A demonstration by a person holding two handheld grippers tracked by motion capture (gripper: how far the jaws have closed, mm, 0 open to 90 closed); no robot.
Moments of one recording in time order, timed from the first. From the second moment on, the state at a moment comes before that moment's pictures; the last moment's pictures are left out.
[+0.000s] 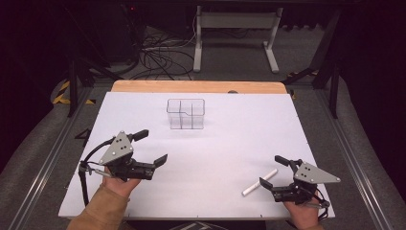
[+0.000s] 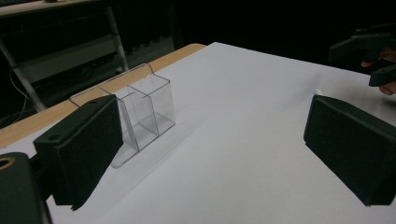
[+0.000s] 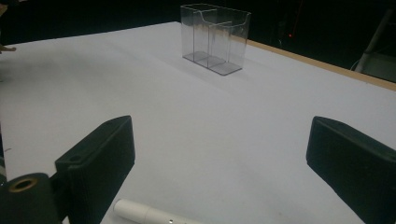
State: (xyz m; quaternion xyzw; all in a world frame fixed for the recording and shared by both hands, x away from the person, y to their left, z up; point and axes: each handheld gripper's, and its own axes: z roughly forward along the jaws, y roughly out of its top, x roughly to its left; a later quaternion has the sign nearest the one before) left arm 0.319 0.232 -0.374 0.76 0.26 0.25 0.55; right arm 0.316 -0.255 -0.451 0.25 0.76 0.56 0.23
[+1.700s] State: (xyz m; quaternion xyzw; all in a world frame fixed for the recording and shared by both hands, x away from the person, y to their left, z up) left arm 0.454 0.204 -0.346 0.84 0.25 0.16 0.45; right arm 0.316 -0.267 -0.458 0.26 0.75 0.56 0.22
